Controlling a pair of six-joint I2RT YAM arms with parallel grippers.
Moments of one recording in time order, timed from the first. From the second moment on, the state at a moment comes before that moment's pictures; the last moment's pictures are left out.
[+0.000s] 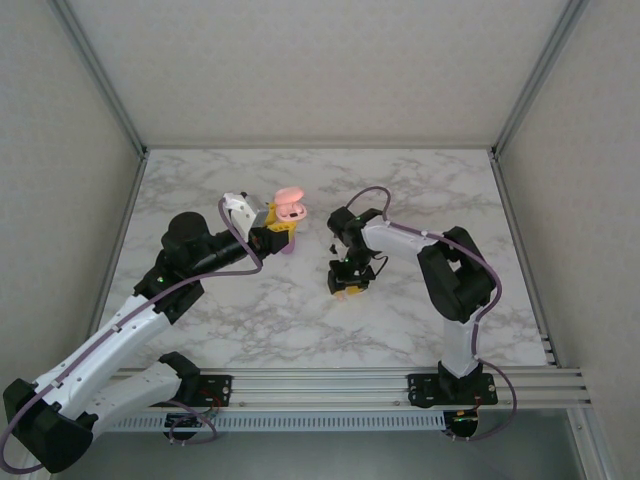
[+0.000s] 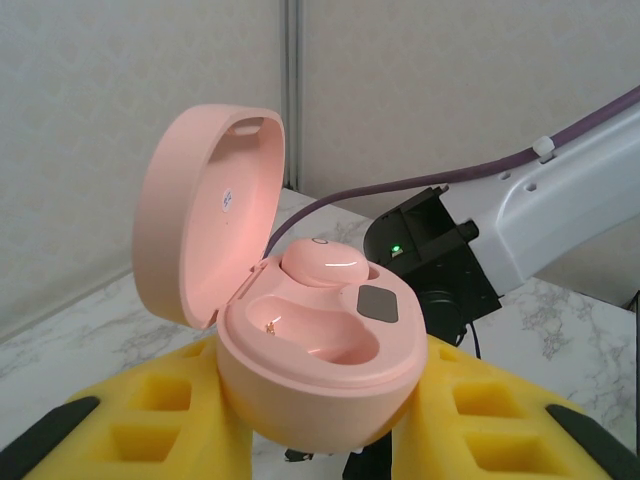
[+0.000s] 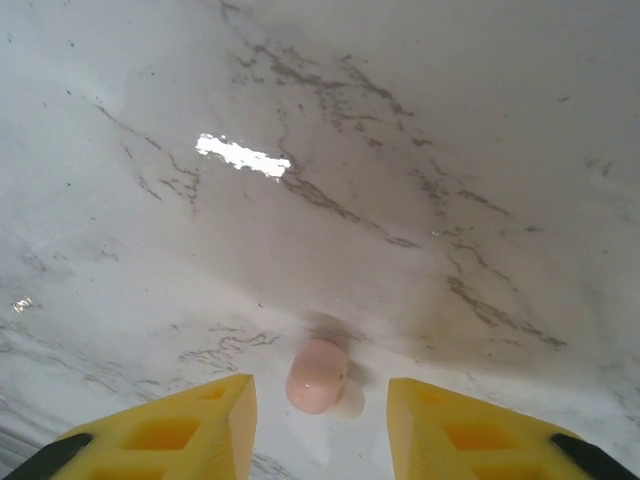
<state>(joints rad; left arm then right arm) -0.61 0.91 0.82 0.04 0.38 0.00 0.69 1.93 1.31 -0.97 -0.31 0.38</state>
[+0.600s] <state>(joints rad) -0.61 0.91 0.82 0.04 0.38 0.00 0.73 1.98 1.35 -0.99 -0.25 0.40</state>
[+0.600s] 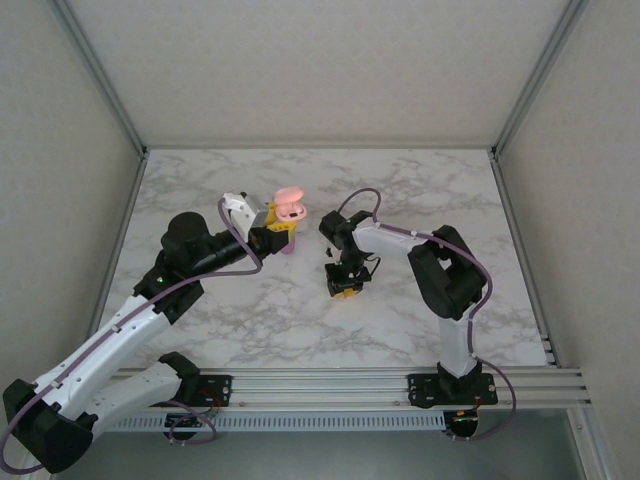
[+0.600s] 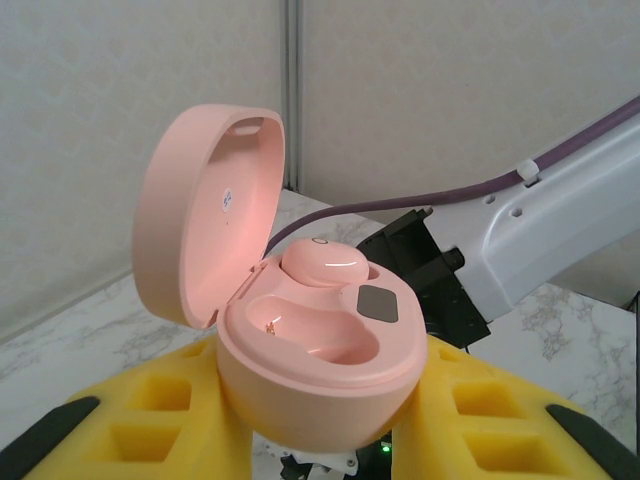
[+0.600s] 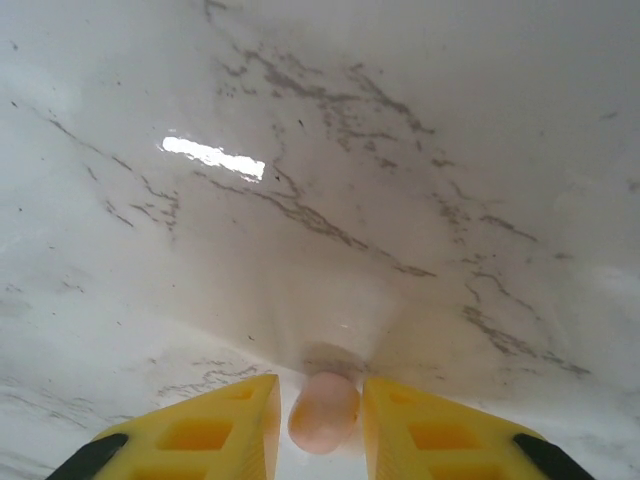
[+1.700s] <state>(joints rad) -0.61 1.01 0.78 0.13 0.42 0.02 0.60 1.28 1.49 -0.89 -0.42 0.55</state>
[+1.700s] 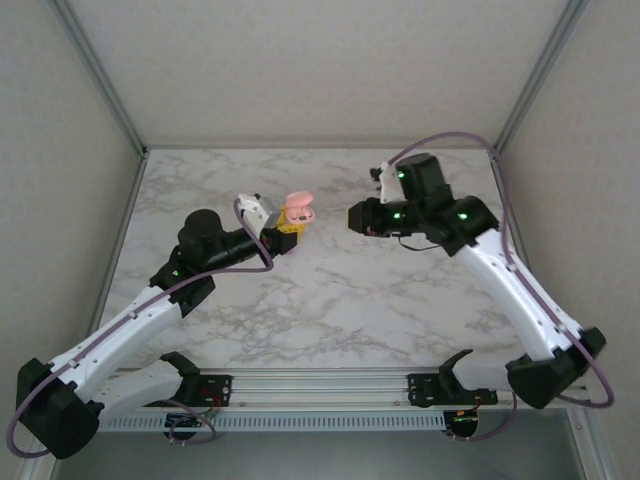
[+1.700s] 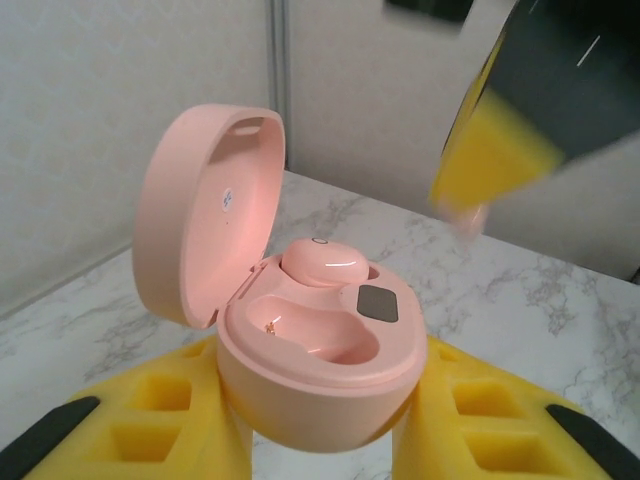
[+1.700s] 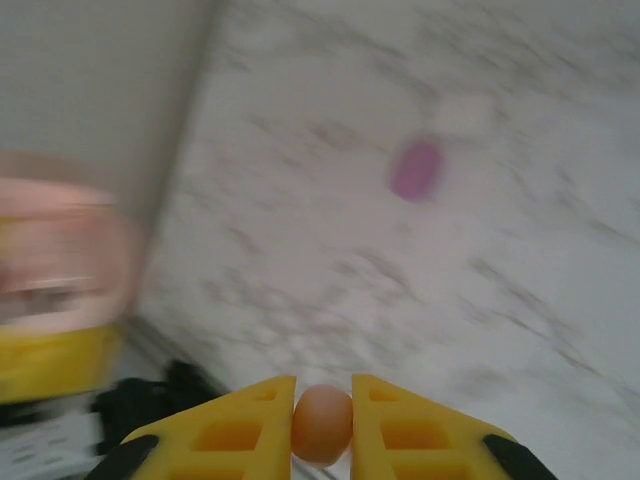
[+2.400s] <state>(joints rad) -0.64 1.11 0.79 0.20 0.50 0.02 0.67 1.41 1.54 -0.63 -0.65 0.72</state>
